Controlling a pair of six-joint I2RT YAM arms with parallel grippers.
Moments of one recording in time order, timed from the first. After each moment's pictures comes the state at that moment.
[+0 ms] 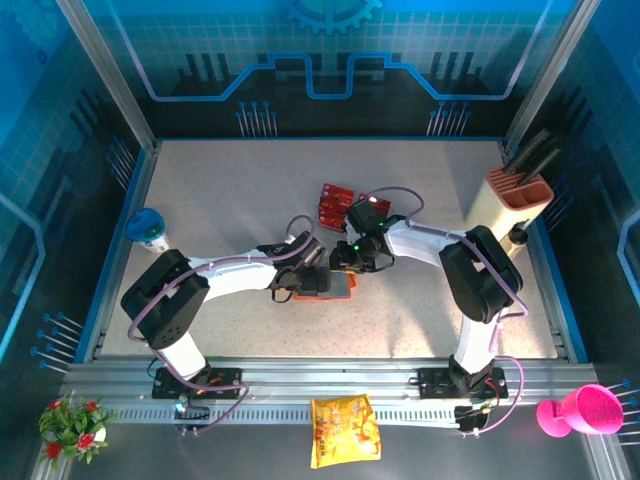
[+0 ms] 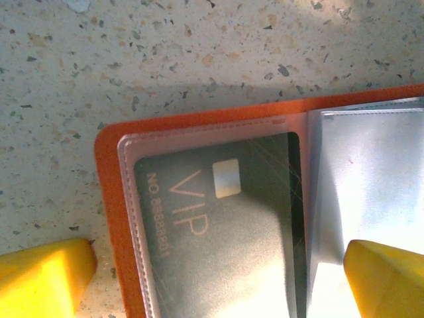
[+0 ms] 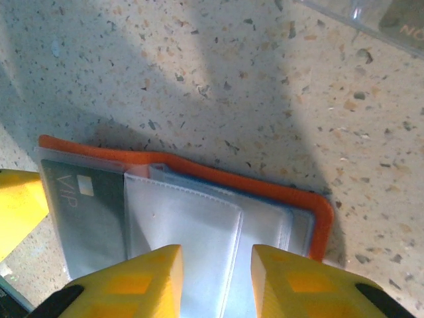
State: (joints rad) left arm -0.73 1.68 0.90 -0.42 -0.09 -0.72; right arm 0.59 1.84 1.12 -0.47 -0.38 0.61
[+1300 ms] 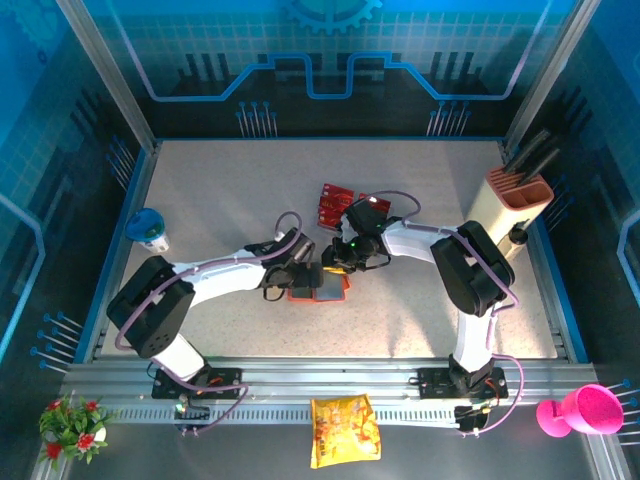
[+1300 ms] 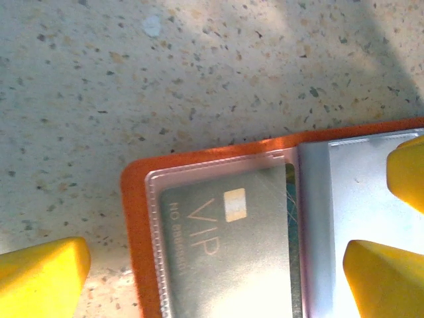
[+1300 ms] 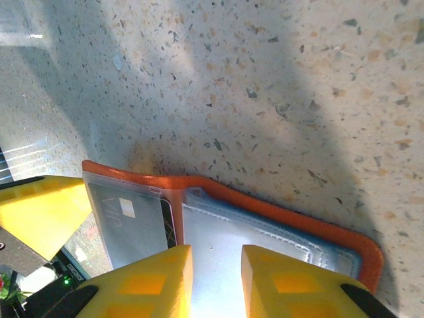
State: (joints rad) left arm -0.68 1.59 0.86 -0.42 -0.09 -0.72; right arm 0.57 1.90 1.12 -0.33 -0.56 0.73
